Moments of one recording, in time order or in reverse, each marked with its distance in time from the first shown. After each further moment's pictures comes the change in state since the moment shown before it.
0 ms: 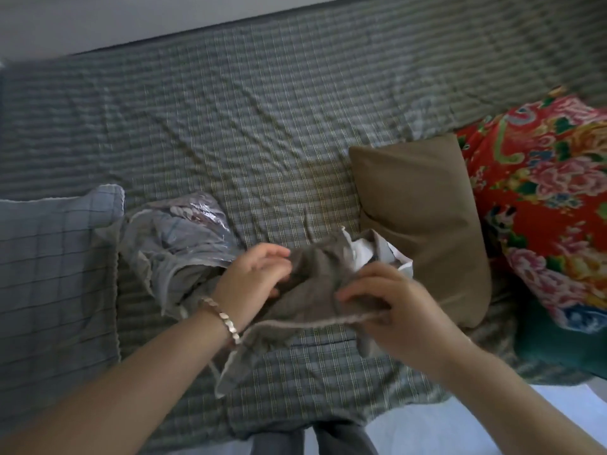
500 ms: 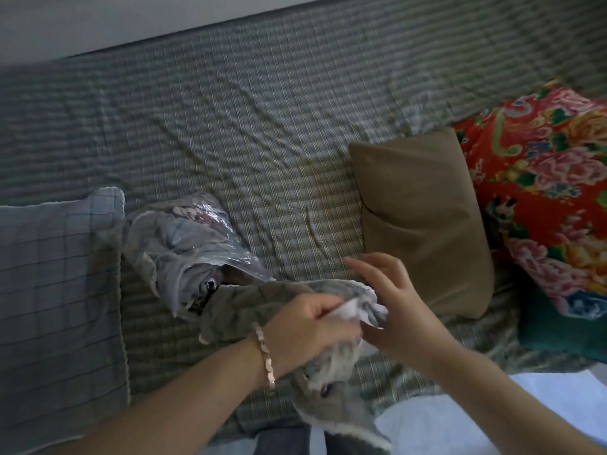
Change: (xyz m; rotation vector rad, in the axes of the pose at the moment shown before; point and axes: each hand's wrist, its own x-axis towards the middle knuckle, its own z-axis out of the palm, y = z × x) left_hand -0.042 0.001 0.030 0.006 -0.519 0.053; right_hand -0.013 0.026 0.034 -0.048 0.038 0.031
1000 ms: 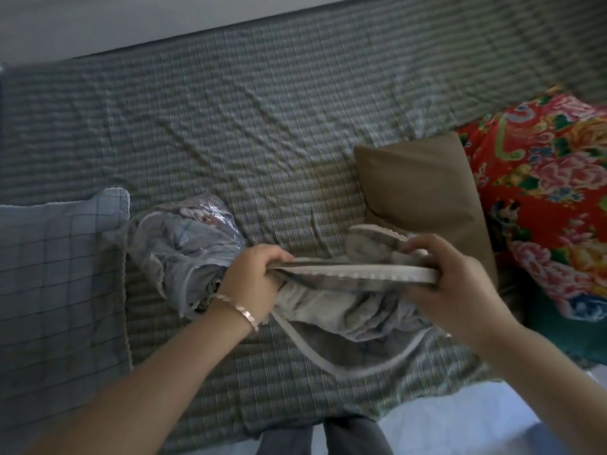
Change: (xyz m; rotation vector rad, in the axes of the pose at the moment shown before) left_hand 0.006 -0.010 -0.072 0.661 0.695 0.193; right_hand 0.013 -0.032 -0.052 0.009 0.149 0.167
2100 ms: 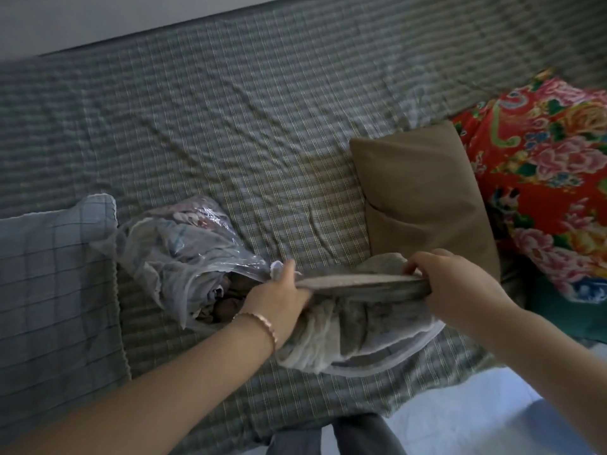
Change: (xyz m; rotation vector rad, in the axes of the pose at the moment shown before) left_hand -0.003 -0.022 0.032 0.616 -0.481 0.197; right_hand 0.016 0.007 0.021 -0.616 -0.295 0.329
